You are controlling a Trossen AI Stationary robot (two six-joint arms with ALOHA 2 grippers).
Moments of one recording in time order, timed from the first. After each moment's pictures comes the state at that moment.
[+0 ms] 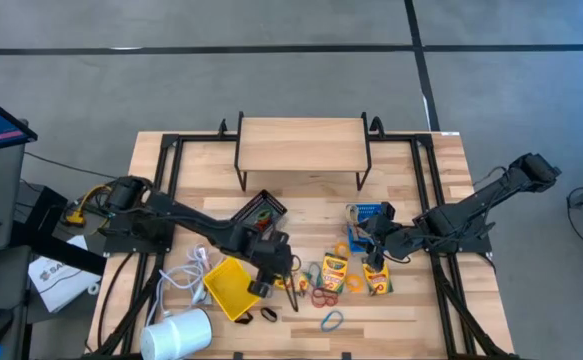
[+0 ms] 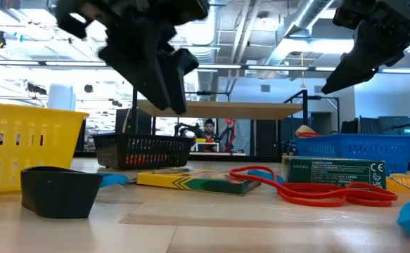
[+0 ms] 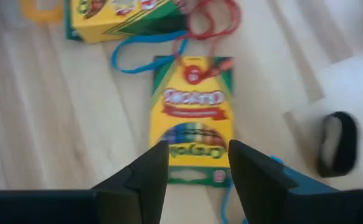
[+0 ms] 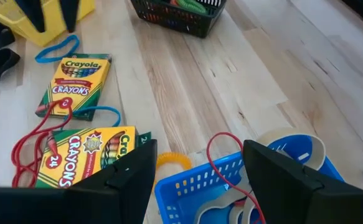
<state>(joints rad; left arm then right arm) -0.31 1.79 1.22 -0.46 -0.01 0.08 0.47 1.05 0.59 -0.39 0.58 0.57</state>
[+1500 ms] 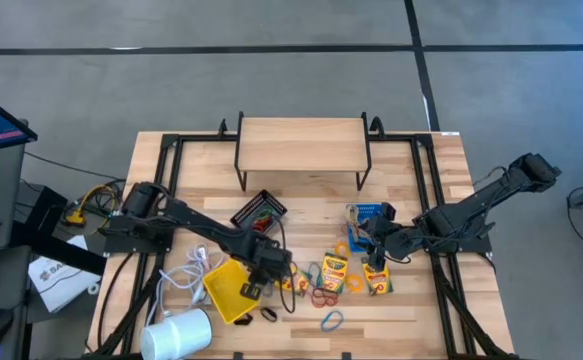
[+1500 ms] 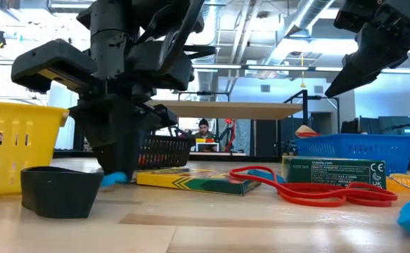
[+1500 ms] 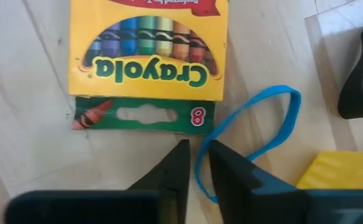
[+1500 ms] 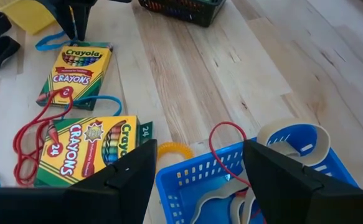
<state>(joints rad) -0.31 1.95 1.15 -0.55 0.15 0.03 0.47 1.05 0.59 -0.42 0.55 0.58</state>
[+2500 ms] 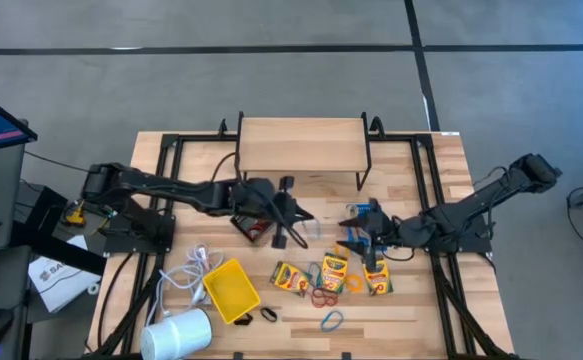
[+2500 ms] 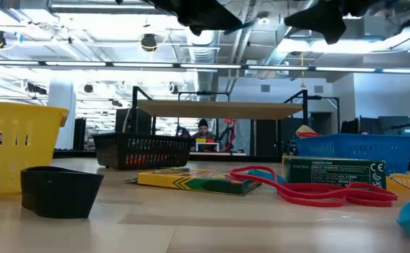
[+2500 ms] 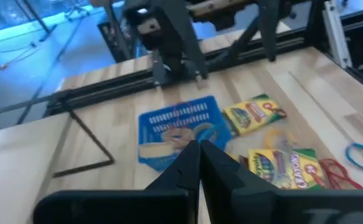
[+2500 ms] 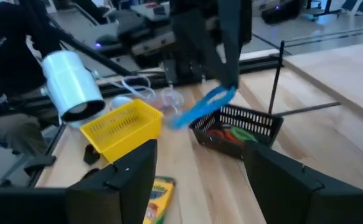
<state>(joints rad) -0.06 1.57 1.13 0.06 -0.03 0.25 0.44 1.04 0.59 0.18 0.55 0.28</state>
